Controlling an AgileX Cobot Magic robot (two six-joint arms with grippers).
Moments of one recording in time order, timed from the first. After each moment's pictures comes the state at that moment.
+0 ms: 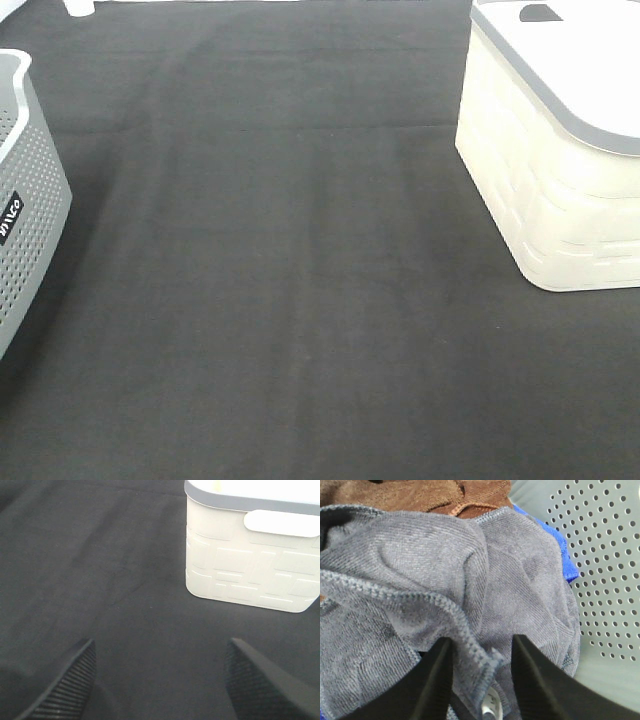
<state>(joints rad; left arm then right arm) 0.05 1.68 -1.00 0.62 0.50 -1.82 0.22 0.00 -0.50 0.01 1.05 -0.04</state>
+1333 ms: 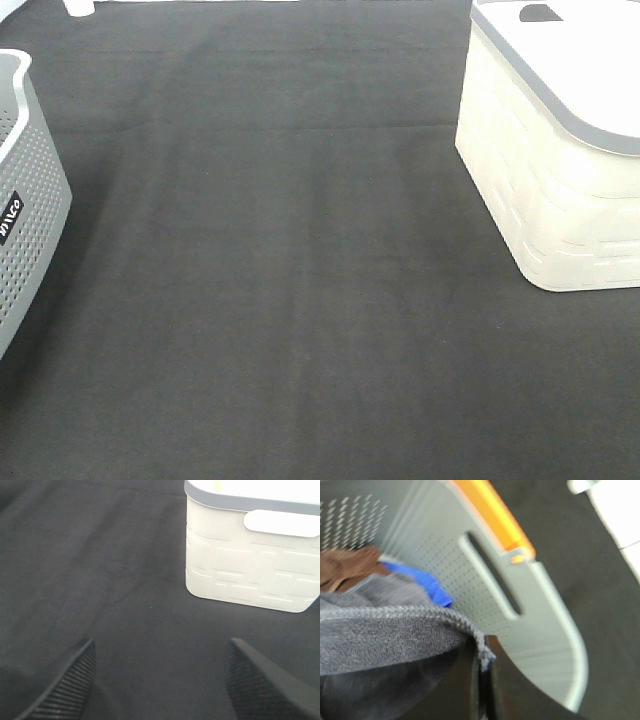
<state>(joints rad) 0.05 1.45 -1.00 0.71 0.32 -1.65 0.22 0.00 -0.50 0.01 1.05 -0.04</state>
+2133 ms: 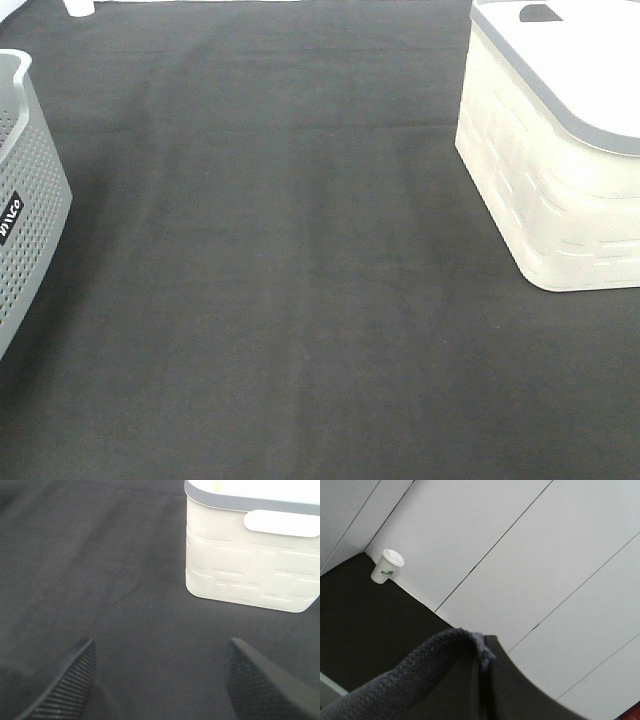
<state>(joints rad) 0.05 1.10 -1.02 0.73 -0.05 -1.47 0.22 0.00 -0.50 0.01 1.05 -0.04</state>
